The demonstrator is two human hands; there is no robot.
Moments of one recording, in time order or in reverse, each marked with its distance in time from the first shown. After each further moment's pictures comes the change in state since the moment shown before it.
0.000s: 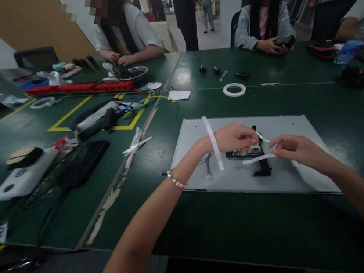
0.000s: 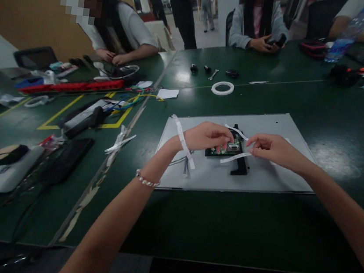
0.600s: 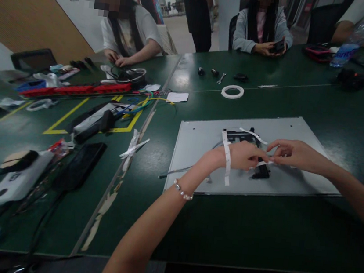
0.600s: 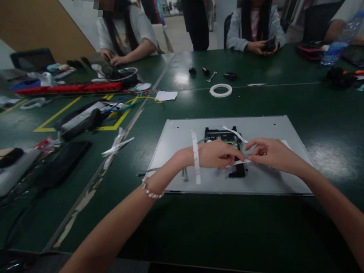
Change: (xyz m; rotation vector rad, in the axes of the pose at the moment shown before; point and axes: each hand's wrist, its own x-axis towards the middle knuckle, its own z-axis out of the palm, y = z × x) left_hand 0.013 0.006 0.026 0.198 -0.260 0.071; right_hand 0.002 0.003 0.000 -0.137 -0.079 0.079
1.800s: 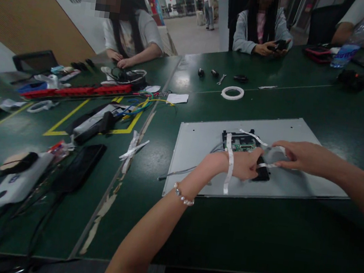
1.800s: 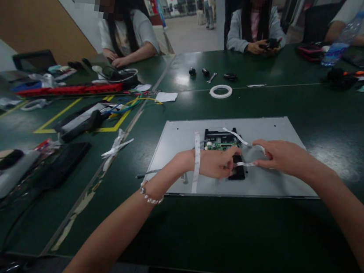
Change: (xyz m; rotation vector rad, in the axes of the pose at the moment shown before) left_hand -0.005 0.013 0.010 -0.138 -0.095 -0.197; right_hand -0.005 0.009 -0.018 -0.639 0.012 -0.027
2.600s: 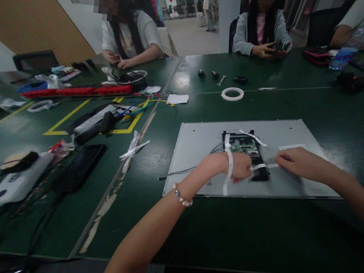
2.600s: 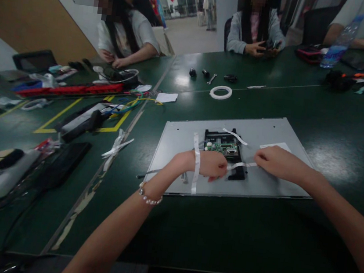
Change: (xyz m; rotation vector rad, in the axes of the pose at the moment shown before) left_hand -0.006 0.006 -0.006 0.114 -0.105 -0.149; right_hand -0.001 -0.021 0.006 0.109 -0.010 0.016
